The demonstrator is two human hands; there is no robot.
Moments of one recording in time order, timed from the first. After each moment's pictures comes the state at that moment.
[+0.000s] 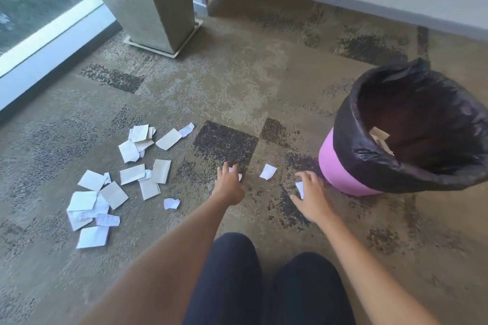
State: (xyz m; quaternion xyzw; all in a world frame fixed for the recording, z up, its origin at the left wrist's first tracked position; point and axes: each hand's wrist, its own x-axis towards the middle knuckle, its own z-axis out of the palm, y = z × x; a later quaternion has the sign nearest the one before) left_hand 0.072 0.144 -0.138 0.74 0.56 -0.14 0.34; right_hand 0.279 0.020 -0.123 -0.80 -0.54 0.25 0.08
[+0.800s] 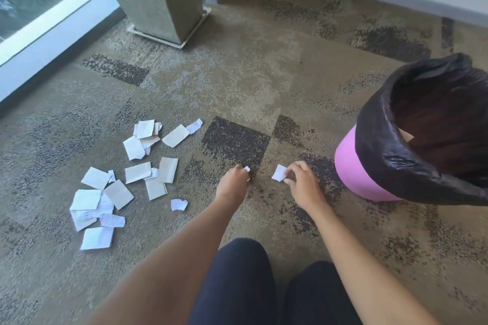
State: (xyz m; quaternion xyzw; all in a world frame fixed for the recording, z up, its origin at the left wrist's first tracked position) left_hand 0.060 0.160 -0.151 0.83 0.50 -0.10 0.21; right_hand 0.245 0.080 -0.149 -0.80 -0.51 0.28 0.16
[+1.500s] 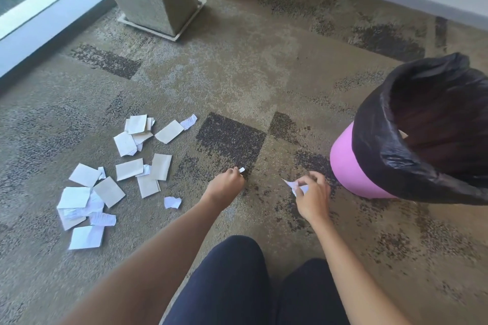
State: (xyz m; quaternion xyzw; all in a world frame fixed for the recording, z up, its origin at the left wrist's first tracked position) left_hand 0.037 0.161 -0.168 0.92 0.34 -0.16 0.09; right_hand 0.243 0.046 -0.159 -0.88 -0.39 0.22 0.16
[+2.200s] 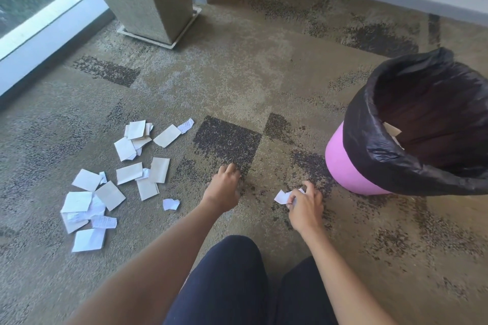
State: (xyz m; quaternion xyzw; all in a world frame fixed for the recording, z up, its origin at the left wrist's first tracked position) left_hand 0.043 0.151 -0.168 0.88 0.43 -0.08 0.18; right_hand 0.233 0.017 -0.166 -0.86 -0.44 0.24 0.07
